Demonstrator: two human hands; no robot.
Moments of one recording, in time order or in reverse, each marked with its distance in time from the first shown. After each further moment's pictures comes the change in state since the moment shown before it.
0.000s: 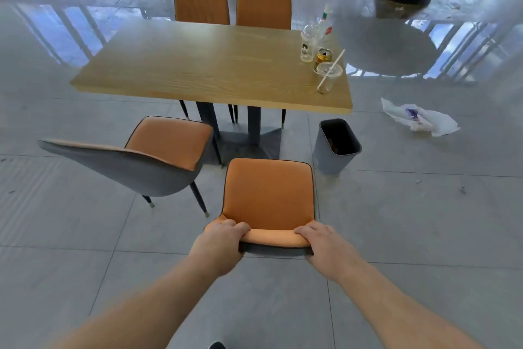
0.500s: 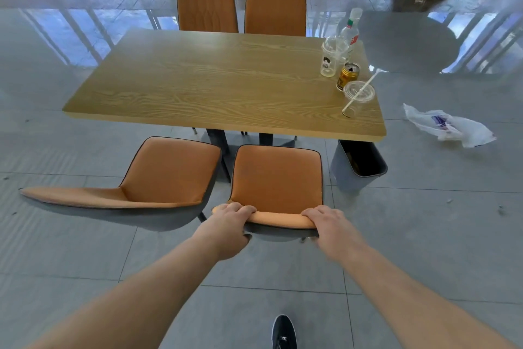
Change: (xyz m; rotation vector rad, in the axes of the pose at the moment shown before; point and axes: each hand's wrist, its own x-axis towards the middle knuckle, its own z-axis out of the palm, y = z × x) left_hand 0.171 -0.076 -0.093 -0.052 -0.034 0.032; right_hand 0.195 -0.005 -0.071 0.017 0.065 0.033
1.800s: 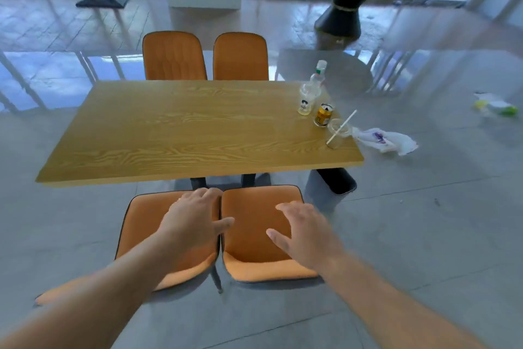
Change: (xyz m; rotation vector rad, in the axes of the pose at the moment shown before) left_hand -0.021 -0.137 -0.195 0.115 0.244 0.131; right_hand 0.018 -0.231 -0.062 -0.035 0.337 0.051
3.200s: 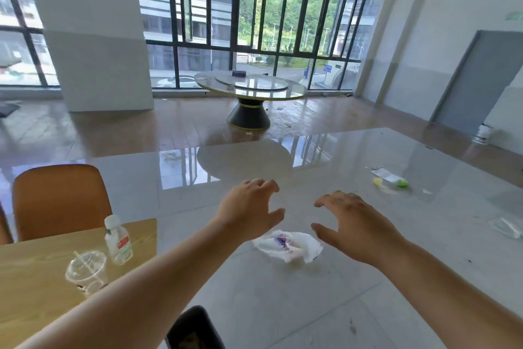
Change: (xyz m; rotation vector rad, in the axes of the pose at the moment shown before) left_hand 0.524 0.786 -0.126 -0.070 0.401 0.584; right_hand 0.139 0.695 -0.530 -0.229 0.307 0.191
